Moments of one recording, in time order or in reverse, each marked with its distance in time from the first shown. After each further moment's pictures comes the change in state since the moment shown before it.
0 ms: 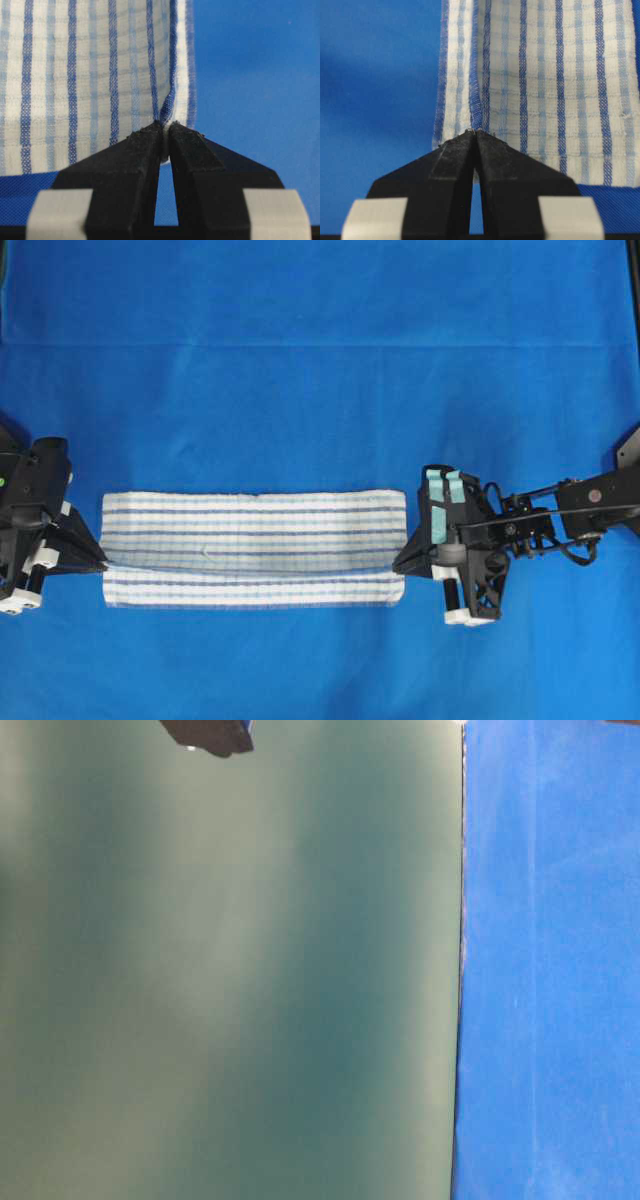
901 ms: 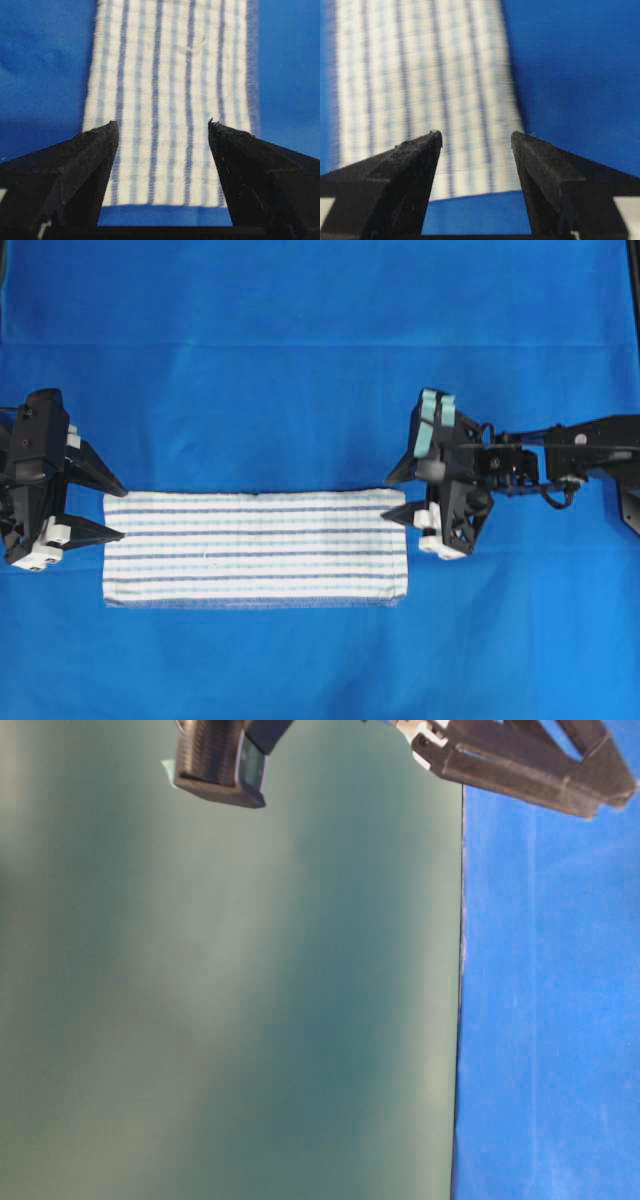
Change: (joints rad) left arm 0.238 -0.055 -0.005 0.006 0.029 0.155; right arm -0.218 0.003 0.012 -0.003 0.006 -0.012
